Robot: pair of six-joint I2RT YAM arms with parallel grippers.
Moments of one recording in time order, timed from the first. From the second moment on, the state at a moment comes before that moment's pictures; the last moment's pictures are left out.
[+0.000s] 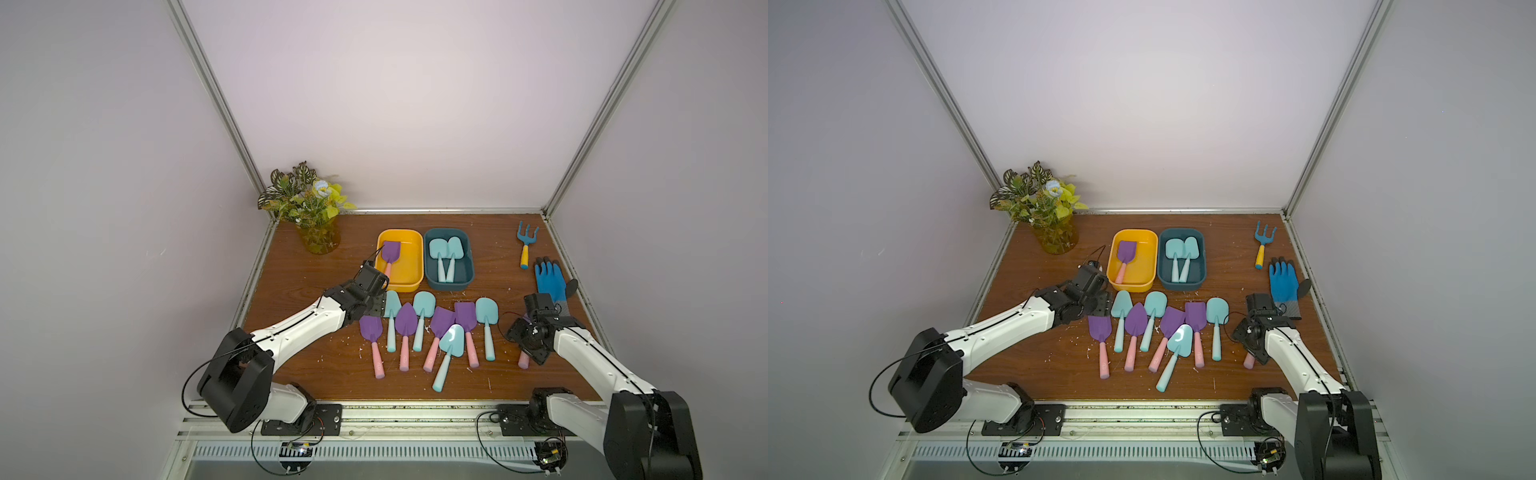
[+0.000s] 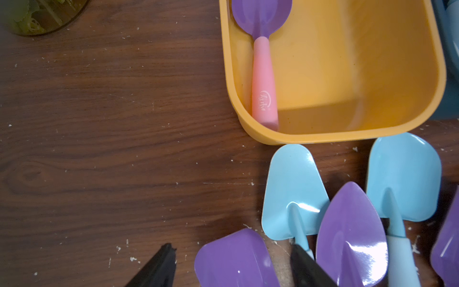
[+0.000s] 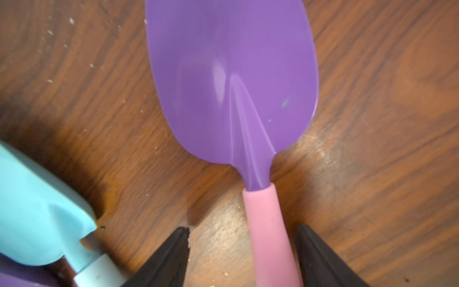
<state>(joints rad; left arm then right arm) -0.62 1.40 0.87 -0.48 -0.26 -0.44 0.06 1.10 0.50 -0.69 0.12 0.82</state>
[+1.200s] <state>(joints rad) -0.61 1.37 0.90 -0.52 -0.27 -0.43 0.06 1.06 0.48 -0.68 0.08 0.81</state>
